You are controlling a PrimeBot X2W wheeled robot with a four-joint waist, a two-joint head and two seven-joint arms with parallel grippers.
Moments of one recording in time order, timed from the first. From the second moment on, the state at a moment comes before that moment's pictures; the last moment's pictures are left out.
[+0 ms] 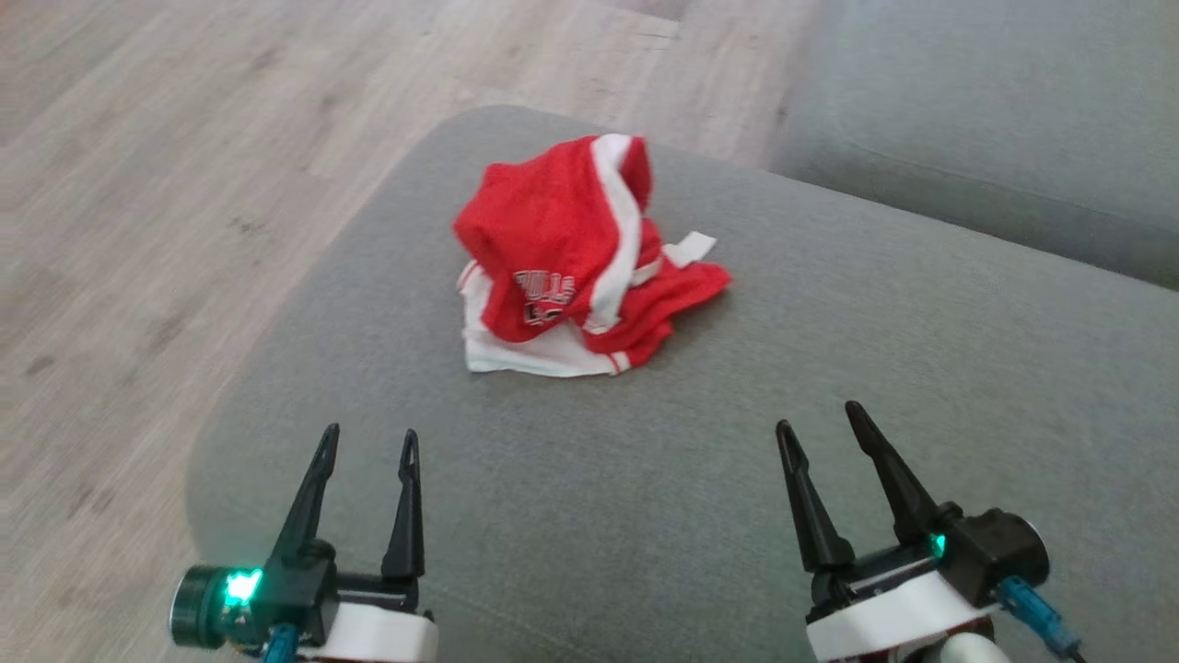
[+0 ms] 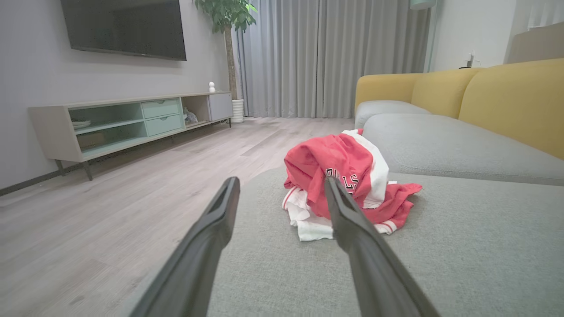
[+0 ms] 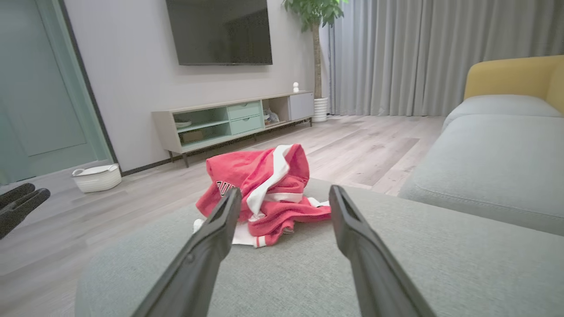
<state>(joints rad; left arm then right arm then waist) 0.03 0.10 -0.23 0.16 -0.09 0.08 -0.25 0.08 -0.04 0.25 0.10 0.15 0.12 -0.25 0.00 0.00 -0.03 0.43</state>
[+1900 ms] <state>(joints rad) -0.91 0.48 -0.80 0.69 -0.79 -0.13 -0.17 -0.06 -0.05 0.23 0.11 0.10 0.12 -0.25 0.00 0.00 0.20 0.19</state>
